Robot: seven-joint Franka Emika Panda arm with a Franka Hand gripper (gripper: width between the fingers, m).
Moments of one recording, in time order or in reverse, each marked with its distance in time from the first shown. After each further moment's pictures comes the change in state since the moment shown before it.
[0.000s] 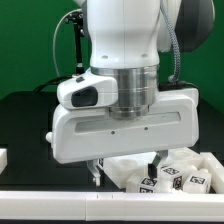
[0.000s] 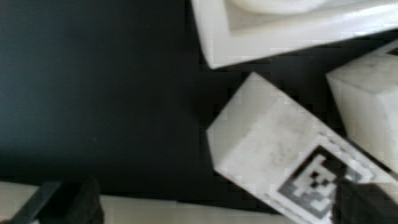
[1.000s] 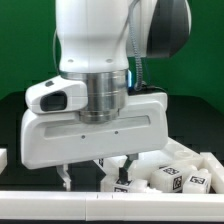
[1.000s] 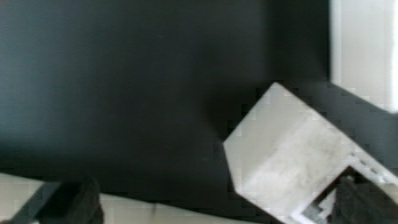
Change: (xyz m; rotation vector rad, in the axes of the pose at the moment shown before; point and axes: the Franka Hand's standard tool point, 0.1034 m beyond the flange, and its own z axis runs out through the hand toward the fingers) arm -0.008 0.045 0.001 -0.022 0.009 -0.089
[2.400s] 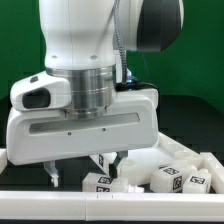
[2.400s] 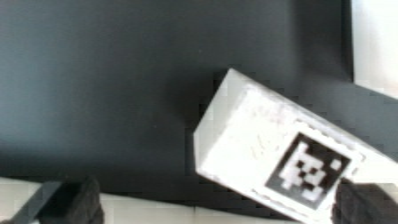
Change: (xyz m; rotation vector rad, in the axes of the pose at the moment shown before) arm -0.004 0.011 -0.003 0.017 -0.052 0.068
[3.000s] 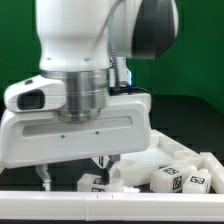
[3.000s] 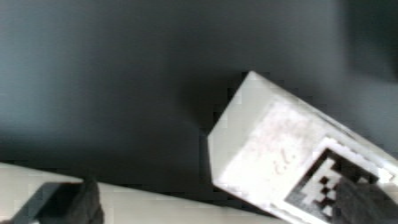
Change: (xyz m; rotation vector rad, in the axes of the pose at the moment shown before) arm -0.003 0.025 0.001 -0.036 0.054 -0.064
